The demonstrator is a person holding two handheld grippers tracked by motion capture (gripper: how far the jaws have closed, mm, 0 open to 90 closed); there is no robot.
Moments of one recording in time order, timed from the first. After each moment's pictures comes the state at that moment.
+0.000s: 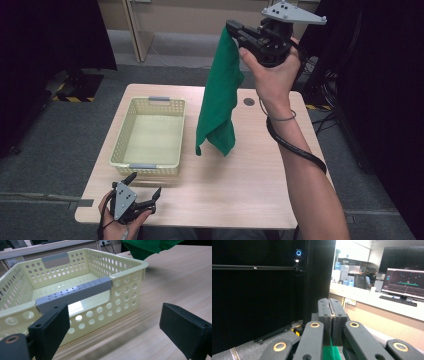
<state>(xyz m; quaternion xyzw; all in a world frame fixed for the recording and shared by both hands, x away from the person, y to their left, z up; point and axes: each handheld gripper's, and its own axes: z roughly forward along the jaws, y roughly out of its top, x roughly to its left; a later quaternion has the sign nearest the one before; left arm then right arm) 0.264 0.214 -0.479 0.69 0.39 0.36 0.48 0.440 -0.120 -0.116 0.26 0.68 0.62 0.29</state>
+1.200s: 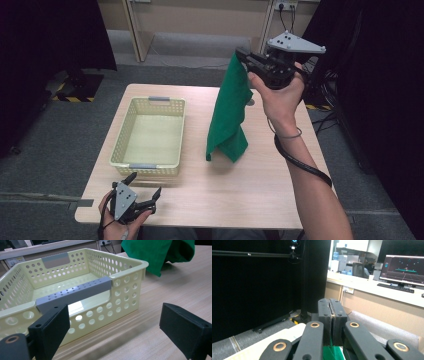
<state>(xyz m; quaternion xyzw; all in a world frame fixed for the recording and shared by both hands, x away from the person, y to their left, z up) 0.264 0.213 -0.479 0.69 0.39 0.37 0.48 0.440 -0.144 -0.165 0.28 0.70 0.60 0.29</state>
